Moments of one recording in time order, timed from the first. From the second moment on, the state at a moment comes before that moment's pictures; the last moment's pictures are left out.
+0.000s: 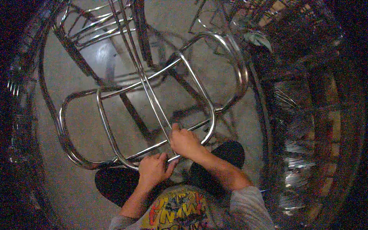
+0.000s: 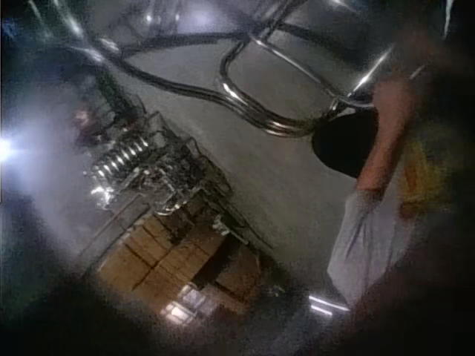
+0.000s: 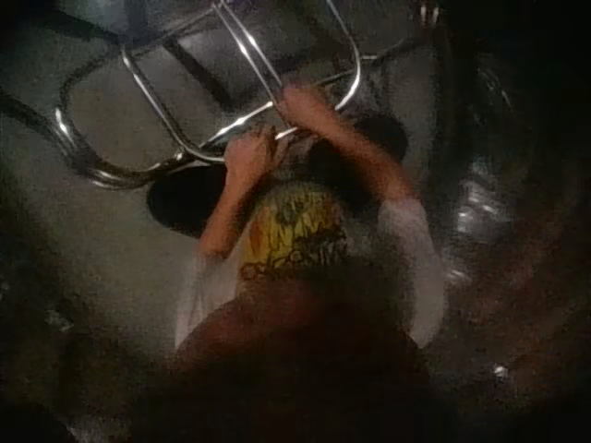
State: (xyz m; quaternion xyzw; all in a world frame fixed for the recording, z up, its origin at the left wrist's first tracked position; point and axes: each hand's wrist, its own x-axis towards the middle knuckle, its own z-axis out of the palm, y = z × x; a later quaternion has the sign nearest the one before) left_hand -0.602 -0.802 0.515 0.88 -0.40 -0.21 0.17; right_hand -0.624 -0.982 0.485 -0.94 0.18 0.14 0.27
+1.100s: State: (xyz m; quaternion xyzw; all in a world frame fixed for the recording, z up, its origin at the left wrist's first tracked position) left_hand -0.620 -0.815 0.511 0.89 -0.40 -0.20 0.10; right_hand -0.562 -1.613 0.505 -0.78 0.50 -0.36 0.09
